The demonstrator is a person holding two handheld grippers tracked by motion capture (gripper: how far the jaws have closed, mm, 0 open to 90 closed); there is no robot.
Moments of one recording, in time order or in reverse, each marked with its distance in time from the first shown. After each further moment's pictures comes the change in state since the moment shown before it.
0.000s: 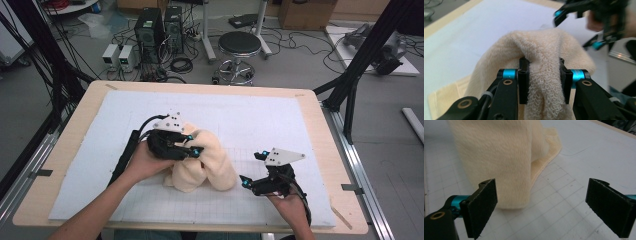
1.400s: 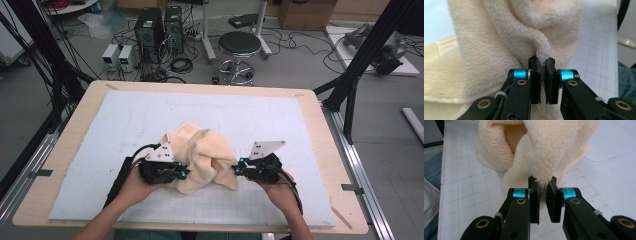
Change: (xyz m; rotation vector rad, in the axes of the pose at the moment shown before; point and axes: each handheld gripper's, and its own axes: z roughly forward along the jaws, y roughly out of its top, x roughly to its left) left arm -0.020 -0.066 -0.016 0.023 0.000 0.026; right arm -0.007 0.024 0.022 0.100 0.157 -0.103
